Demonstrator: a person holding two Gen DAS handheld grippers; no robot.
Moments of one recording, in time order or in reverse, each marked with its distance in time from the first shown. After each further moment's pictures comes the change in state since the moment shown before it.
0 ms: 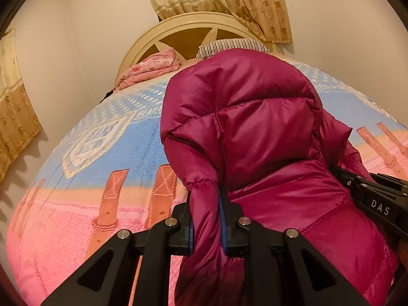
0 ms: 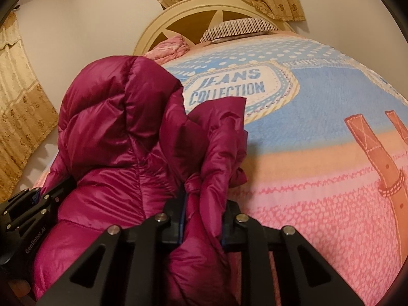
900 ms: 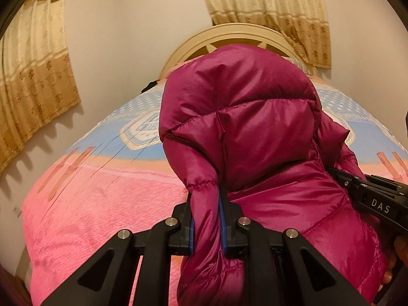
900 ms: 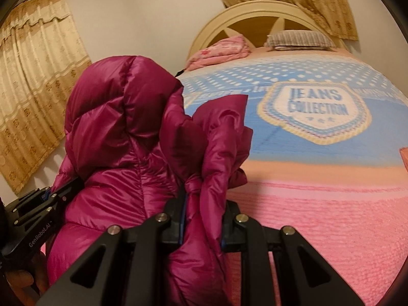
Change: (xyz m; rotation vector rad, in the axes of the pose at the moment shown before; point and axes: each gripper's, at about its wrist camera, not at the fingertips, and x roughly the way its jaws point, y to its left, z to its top) left arm -0.083 0.140 -0.055 -0.203 -0.029 0.128; right arm -0.011 0.138 -0.012 -0.184 0.012 0.220
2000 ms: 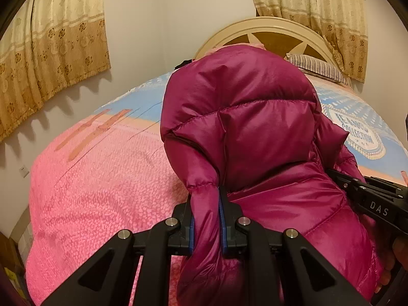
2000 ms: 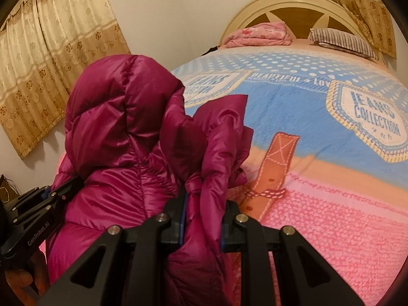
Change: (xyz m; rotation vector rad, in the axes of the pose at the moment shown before) left arm 0.018 0.095 -0.040 -0.166 0.084 0.090; right arm 0.078 0.078 -0.006 -0.145 0.133 0.082
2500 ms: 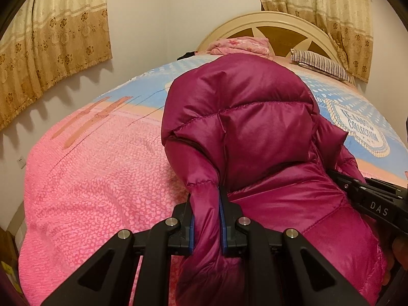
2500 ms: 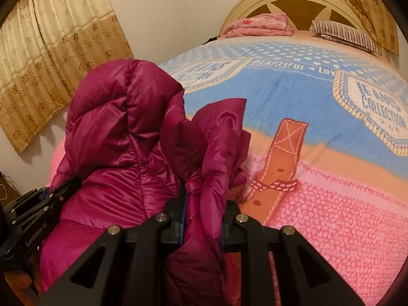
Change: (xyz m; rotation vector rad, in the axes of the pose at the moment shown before) left arm 0.021 0.003 -0.006 -0.028 0.039 -0.009; right arm 0.020 -0.001 0.000 0.003 0.048 -0.010
